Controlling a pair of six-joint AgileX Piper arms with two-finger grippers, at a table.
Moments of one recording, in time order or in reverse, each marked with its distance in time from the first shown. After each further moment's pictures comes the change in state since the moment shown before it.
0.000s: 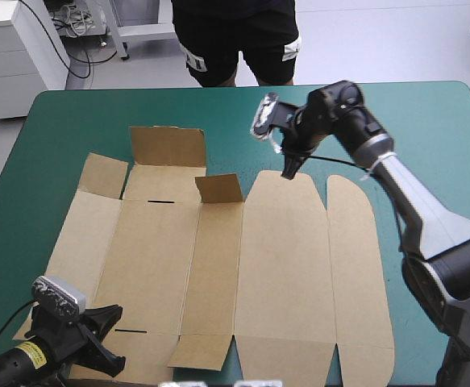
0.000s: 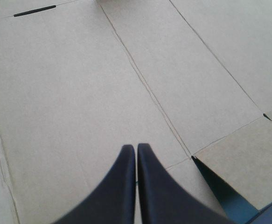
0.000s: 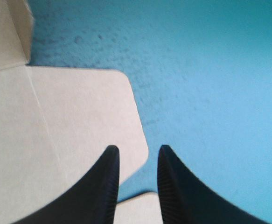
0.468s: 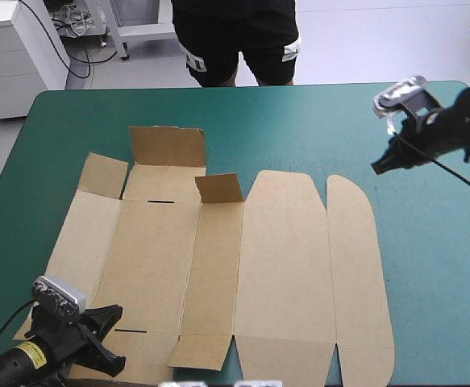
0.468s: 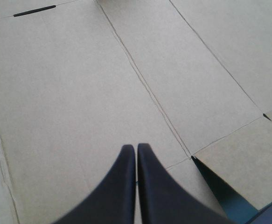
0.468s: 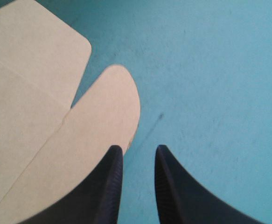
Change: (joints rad) left arm 0.000 0.000 0.000 0.000 0.000 0.000; right arm -0.432 -0.399 0.334 0.137 0.064 0.233
